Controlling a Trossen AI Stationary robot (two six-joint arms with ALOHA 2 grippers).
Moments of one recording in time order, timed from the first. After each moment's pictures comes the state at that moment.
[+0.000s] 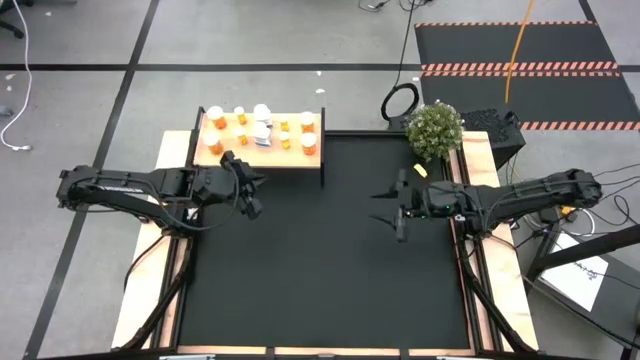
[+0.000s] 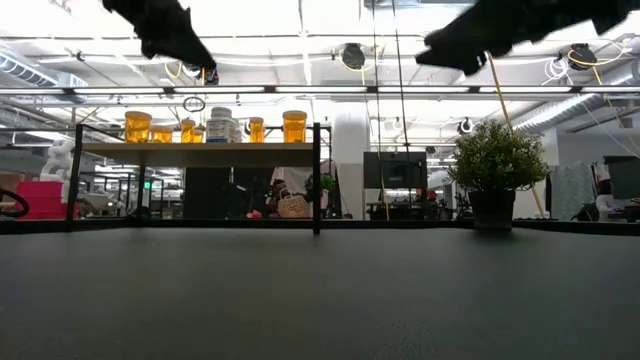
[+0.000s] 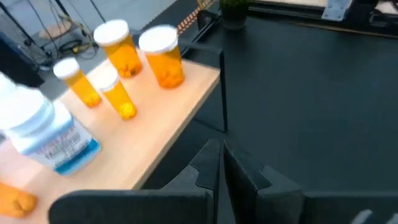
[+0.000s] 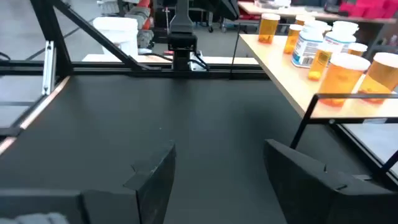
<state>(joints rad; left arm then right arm) -0.03 0.95 0.87 -0.52 -0.51 -0.21 0.08 0.89 0.53 0.09 0.18 0.01</state>
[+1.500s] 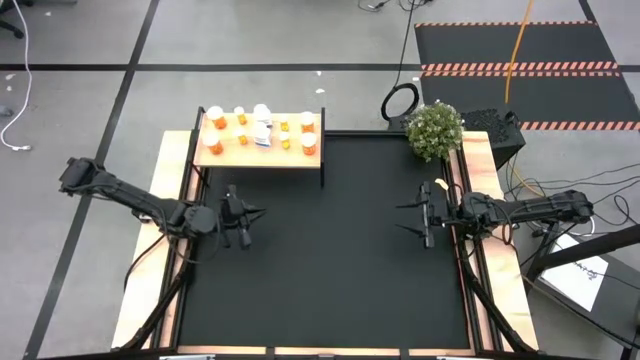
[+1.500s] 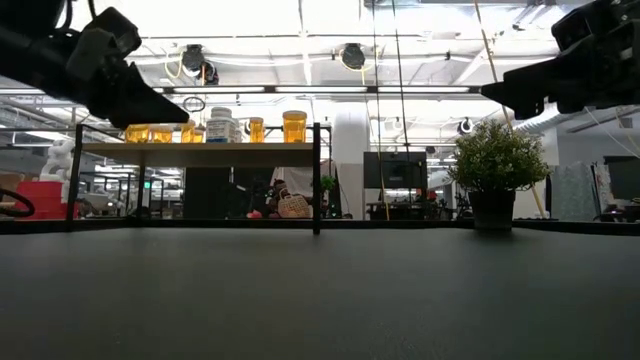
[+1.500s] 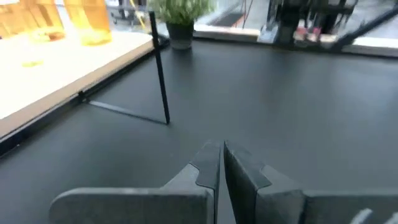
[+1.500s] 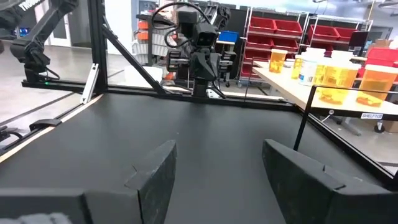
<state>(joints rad) -0.31 0.80 0.21 0.26 -0.61 -0.20 0.08 0.25 0.02 0.24 0.07 -0.08</state>
